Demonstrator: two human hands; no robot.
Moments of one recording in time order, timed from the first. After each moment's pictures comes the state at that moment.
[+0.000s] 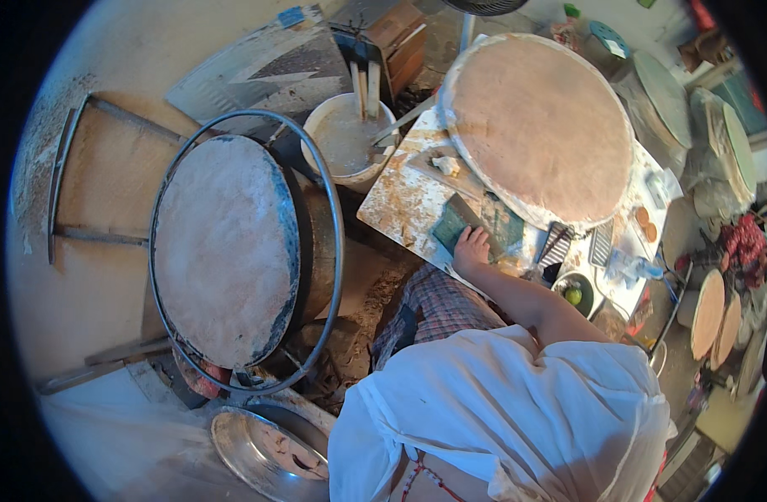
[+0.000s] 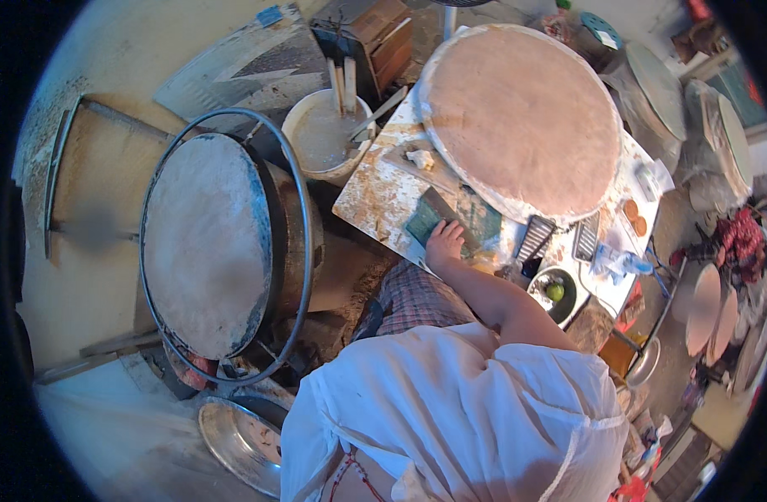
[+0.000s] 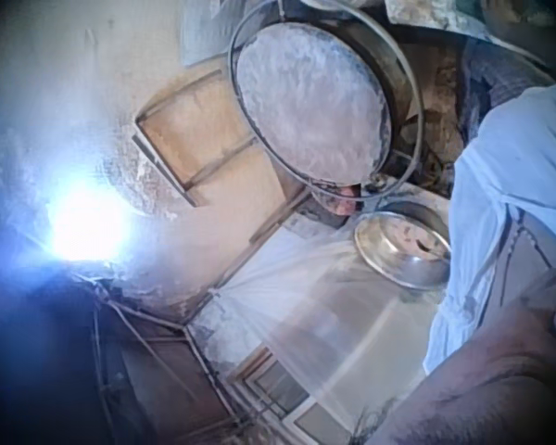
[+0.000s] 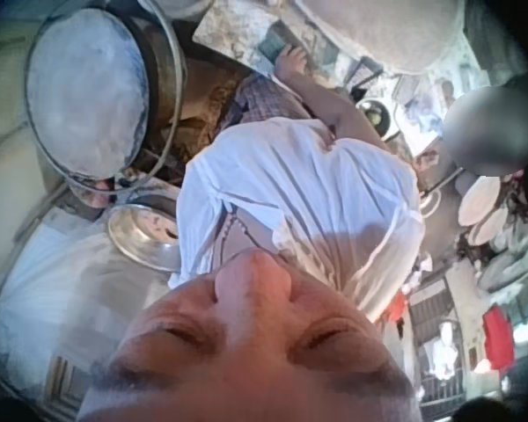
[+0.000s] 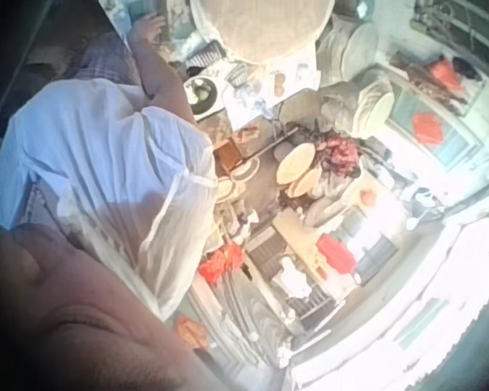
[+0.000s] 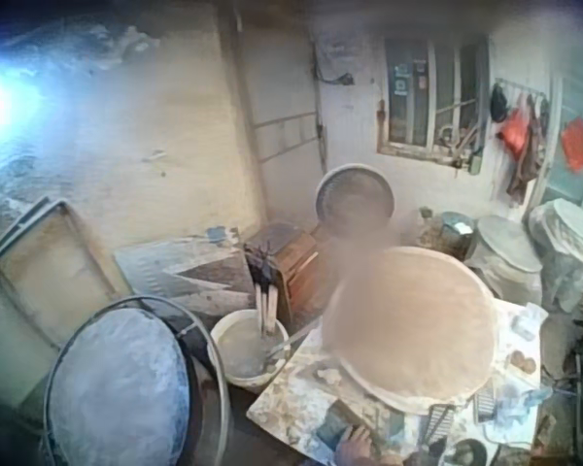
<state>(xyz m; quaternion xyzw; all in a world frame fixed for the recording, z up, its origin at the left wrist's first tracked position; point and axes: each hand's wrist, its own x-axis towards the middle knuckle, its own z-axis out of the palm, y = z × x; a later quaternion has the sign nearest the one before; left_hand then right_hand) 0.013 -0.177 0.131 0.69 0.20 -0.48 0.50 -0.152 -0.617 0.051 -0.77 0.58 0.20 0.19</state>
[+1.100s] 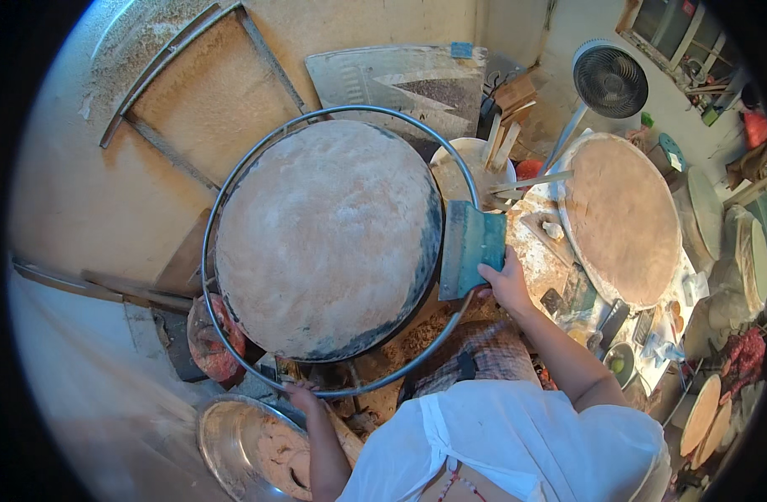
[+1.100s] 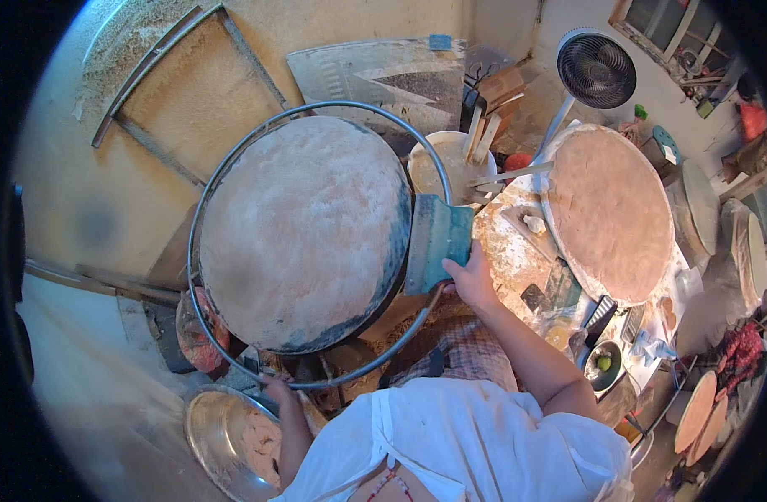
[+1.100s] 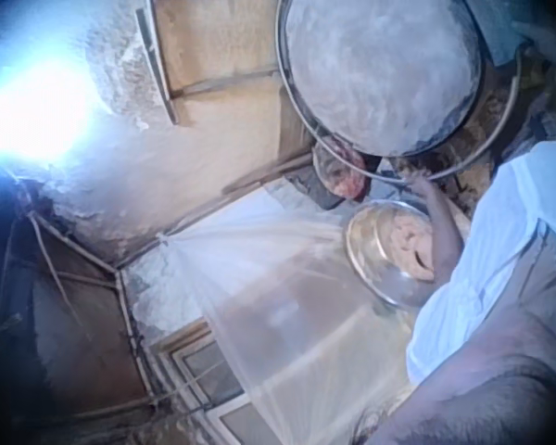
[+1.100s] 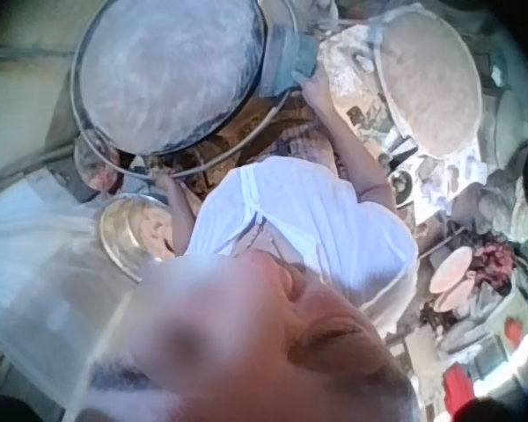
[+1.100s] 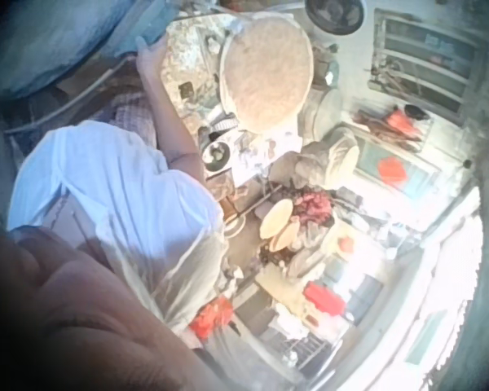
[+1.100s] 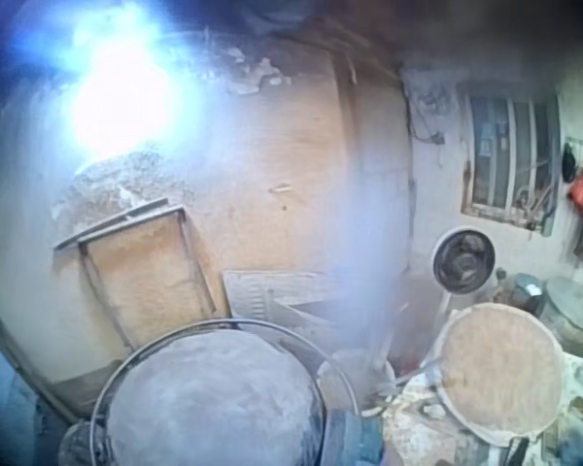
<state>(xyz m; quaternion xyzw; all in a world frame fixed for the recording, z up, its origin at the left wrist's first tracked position) 0.268 -0.056 0.105 0.68 0.33 0.00 0.65 0.056 -0.533 0.275 -0.56 0.41 -0.23 0.68</state>
